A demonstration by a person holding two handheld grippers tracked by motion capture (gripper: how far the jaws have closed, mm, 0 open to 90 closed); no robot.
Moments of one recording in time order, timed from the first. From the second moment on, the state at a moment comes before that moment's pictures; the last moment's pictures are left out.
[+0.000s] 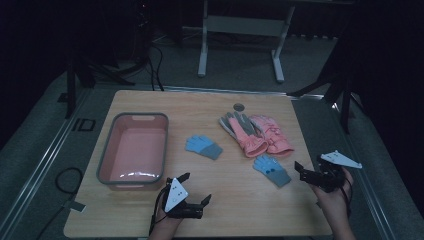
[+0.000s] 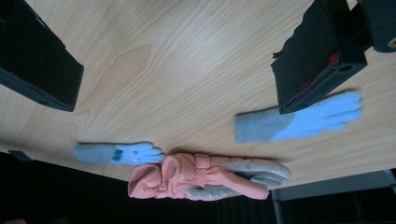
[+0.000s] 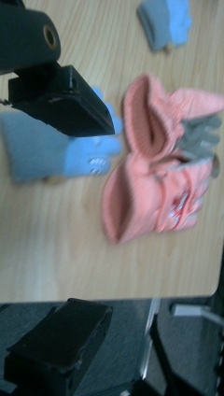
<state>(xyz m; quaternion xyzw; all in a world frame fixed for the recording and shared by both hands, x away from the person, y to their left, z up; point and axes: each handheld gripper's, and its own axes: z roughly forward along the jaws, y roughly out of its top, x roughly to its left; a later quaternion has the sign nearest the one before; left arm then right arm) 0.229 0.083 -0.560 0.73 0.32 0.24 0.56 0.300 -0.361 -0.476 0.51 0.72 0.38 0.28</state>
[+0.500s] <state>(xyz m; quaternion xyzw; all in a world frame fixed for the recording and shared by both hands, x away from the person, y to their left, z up) 0.230 0.084 -0.560 0.73 0.32 0.23 0.56 0.330 -0.308 -0.443 0.43 0.77 0.40 0.24</state>
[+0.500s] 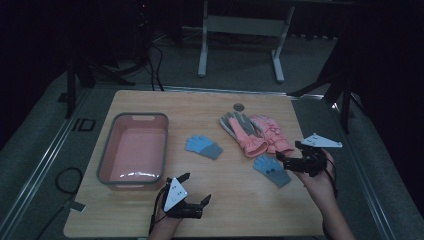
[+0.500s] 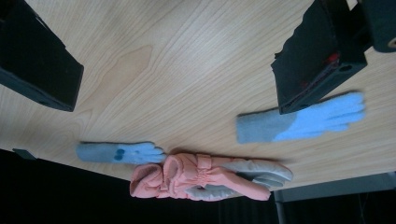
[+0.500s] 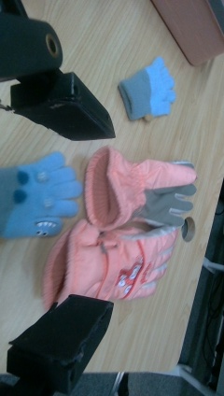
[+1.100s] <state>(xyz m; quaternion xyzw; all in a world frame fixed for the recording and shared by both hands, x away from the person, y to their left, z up) 0.230 0.084 -0.560 0.73 0.32 0.22 0.56 0.369 -0.237 -0.440 0.37 0.81 0.40 0.20</state>
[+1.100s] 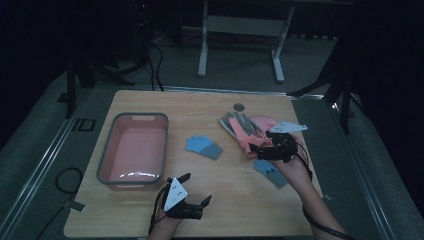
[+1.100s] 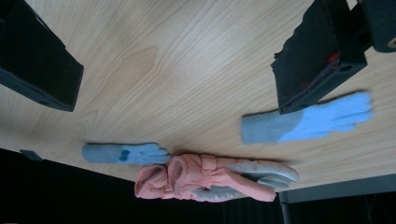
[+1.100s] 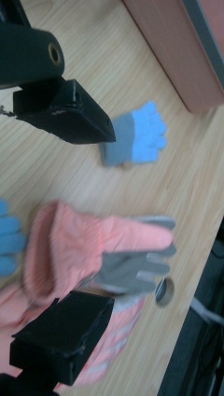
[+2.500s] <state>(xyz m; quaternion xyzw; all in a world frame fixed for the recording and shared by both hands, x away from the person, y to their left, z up) 0.229 0.084 -0.560 0.73 0.31 0.21 0.57 0.448 -0.086 -0.529 0.22 0.92 0.30 0.11</state>
